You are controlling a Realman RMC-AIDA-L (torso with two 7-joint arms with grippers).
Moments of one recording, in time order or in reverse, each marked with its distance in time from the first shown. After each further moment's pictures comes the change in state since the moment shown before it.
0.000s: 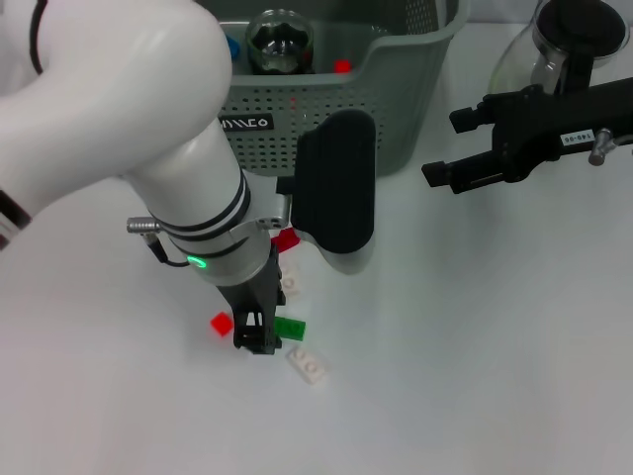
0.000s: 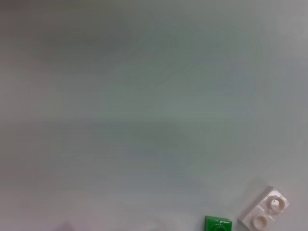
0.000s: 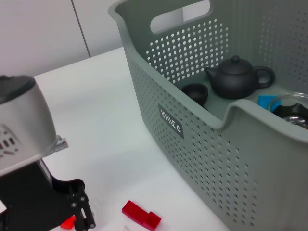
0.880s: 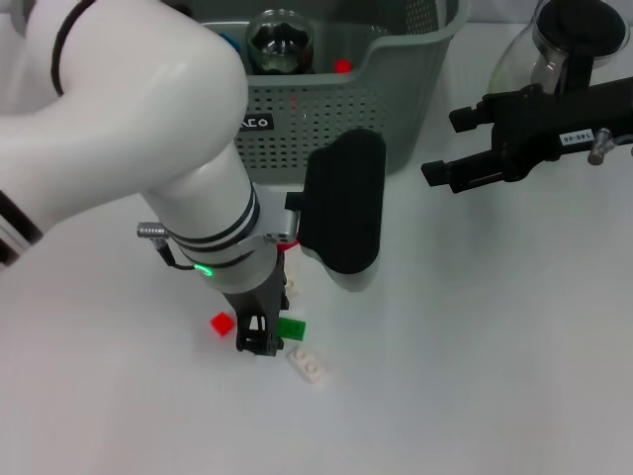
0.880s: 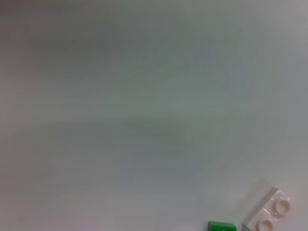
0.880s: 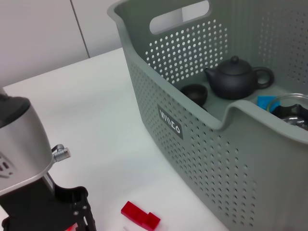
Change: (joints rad) left arm 0.000 0.001 0.049 -0.023 0.008 -0.046 0.018; right arm -0.001 0.002 0.000 0.000 0.000 0.004 0.000
